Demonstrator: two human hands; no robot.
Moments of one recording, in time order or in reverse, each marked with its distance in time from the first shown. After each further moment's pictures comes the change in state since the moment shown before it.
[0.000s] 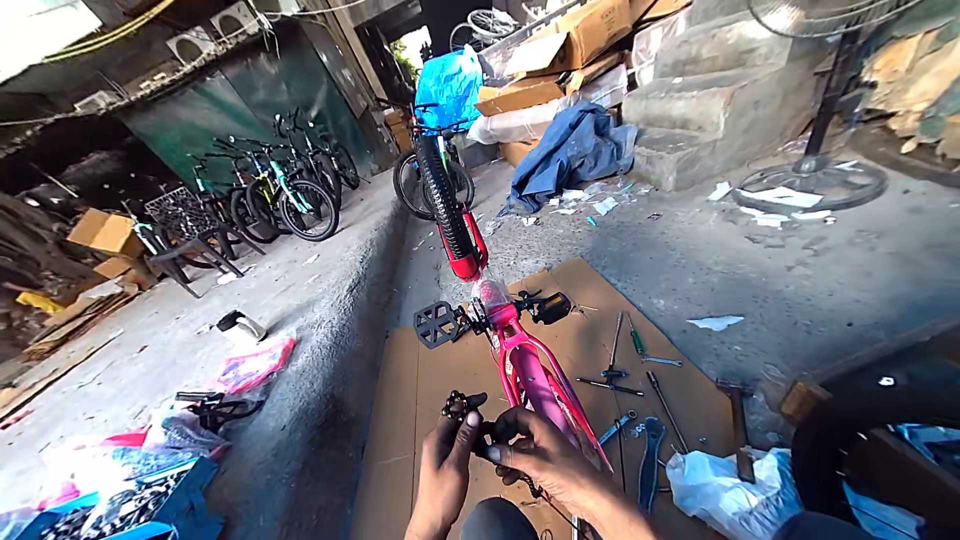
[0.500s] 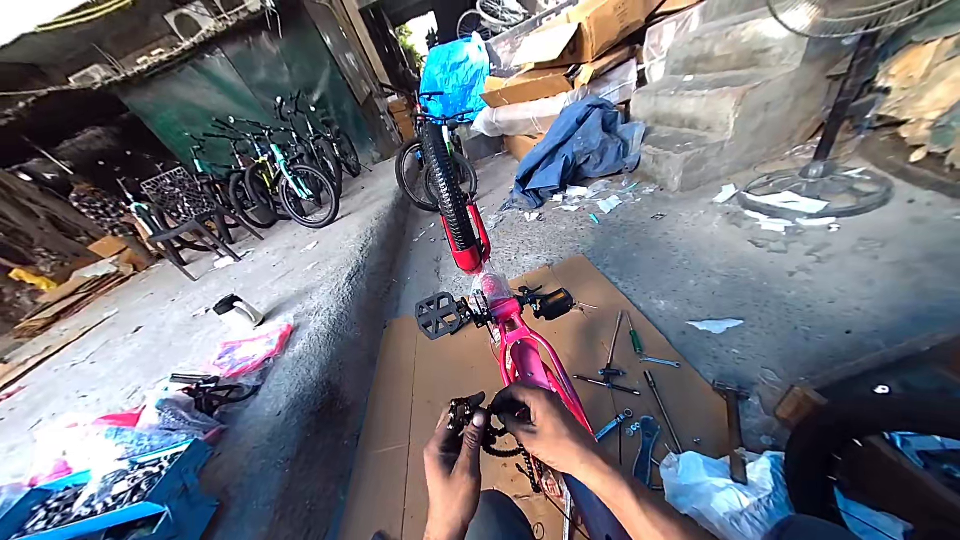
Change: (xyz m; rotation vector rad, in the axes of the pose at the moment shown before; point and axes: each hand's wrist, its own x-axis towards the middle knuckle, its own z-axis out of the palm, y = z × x) left_hand -0.015 -0.010 0.025 -0.043 0.212 0.165; right_hand 0.026 -0.012 -0.022 -0.735 0.070 -0.227
